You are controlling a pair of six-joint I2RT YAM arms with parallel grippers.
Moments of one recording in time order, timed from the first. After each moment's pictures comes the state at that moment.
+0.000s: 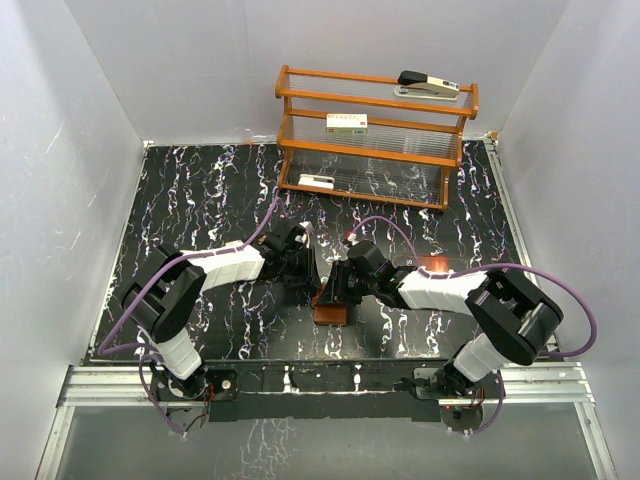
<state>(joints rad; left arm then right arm) -0.70 1.70 0.90 -0.20 0.27 -0.68 0.77 1.51 0.63 0.12 -0.29 0.90</state>
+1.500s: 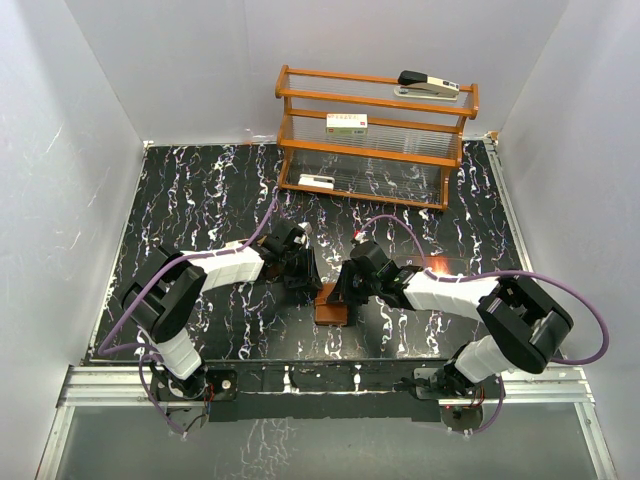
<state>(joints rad) -0.69 1.70 0.87 -0.16 0.28 -0.72 0.77 1.45 0.63 0.01 -0.18 0.90</state>
